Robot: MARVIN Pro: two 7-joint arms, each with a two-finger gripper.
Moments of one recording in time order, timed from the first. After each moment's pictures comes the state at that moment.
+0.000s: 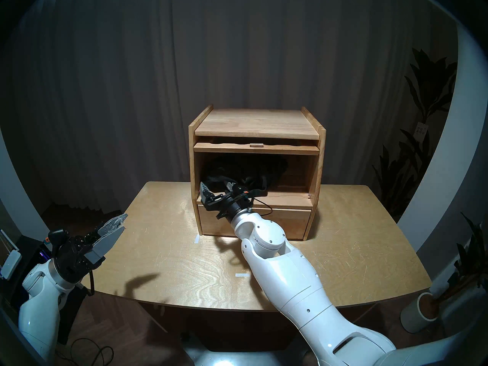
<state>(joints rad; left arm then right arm) 2.11 -1.00 -2.08 -1.75 -1.16 0.22 -1.25 -1.33 -1.62 1.13 -1.38 0.33 -0.08 0.15</state>
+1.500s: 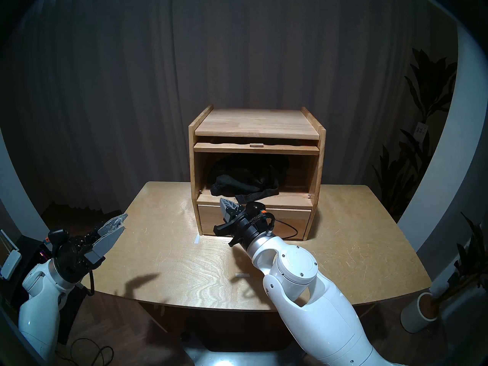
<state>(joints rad) 2.11 -1.00 -2.08 -1.76 -1.16 0.22 -1.25 -1.61 -1.43 1.06 -1.91 0.32 0.19 0.00</state>
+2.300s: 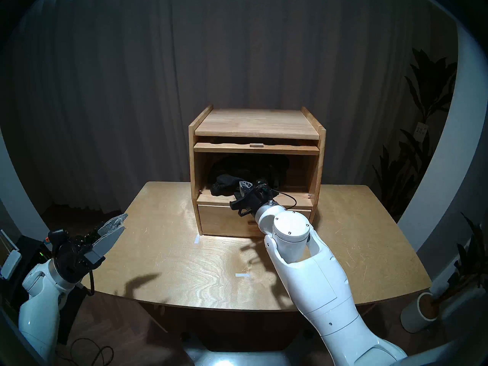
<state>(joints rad) 2.11 -1.00 -2.08 -1.75 -1.16 0.22 -1.25 -1.38 -1.56 1.21 -1.63 0.03 0.29 0.05</state>
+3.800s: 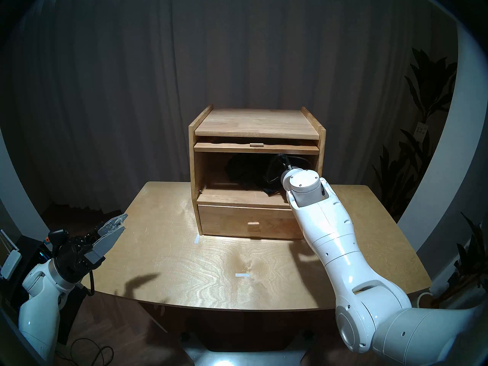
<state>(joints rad) 2.11 -1.00 -2.08 -1.75 -1.16 0.22 -1.25 -0.98 -1.55 1.36 -1.17 -0.26 0.25 0.19</state>
